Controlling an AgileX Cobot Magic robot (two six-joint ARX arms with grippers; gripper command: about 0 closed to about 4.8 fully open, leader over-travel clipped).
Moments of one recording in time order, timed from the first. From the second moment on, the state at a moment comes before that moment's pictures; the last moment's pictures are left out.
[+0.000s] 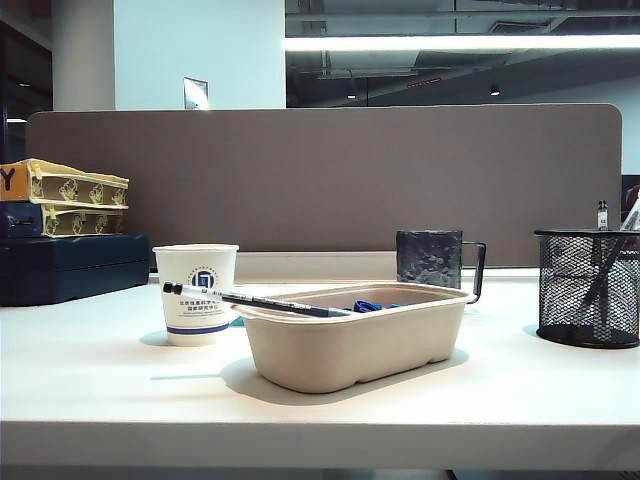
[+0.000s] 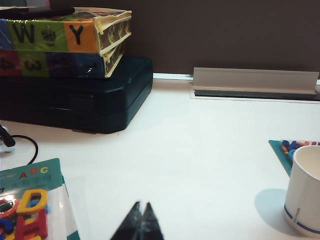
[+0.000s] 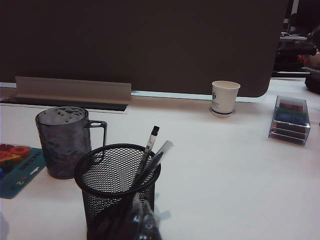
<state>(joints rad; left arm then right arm) 0.00 0.03 0.00 0.03 0.00 0.00 0.02 0.00 0.01 0.06 -0.05 -0.02</state>
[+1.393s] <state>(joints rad) 0.00 0.11 0.22 0.10 0.27 -0.06 0.02 0.01 0.22 0.03 -0.09 0.10</state>
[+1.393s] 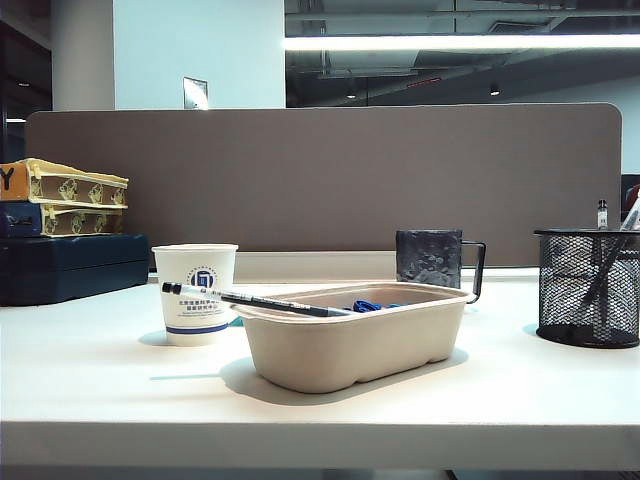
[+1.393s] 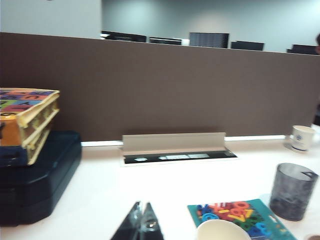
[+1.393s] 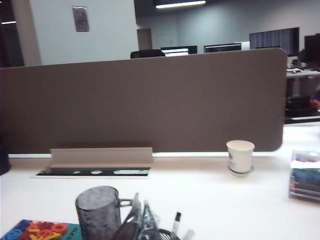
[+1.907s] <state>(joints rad) 0.00 0.43 0.39 0.15 0.53 0.01 0.02 0.21 0.35 0.04 -0.22 0.03</state>
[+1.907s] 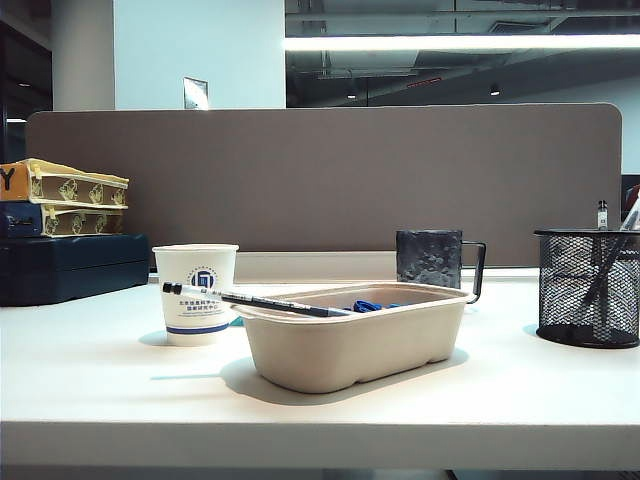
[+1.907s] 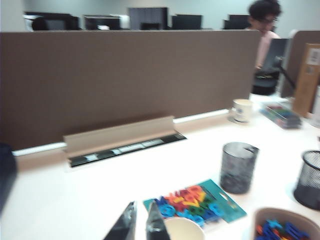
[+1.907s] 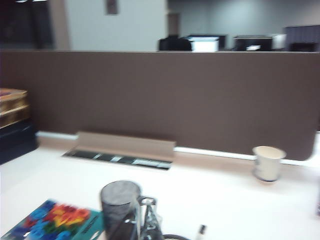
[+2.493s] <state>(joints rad) -0.08 0.57 0.40 0.15 0.74 0.02 0.09 0.57 0.54 0.01 -0.45 0.02</state>
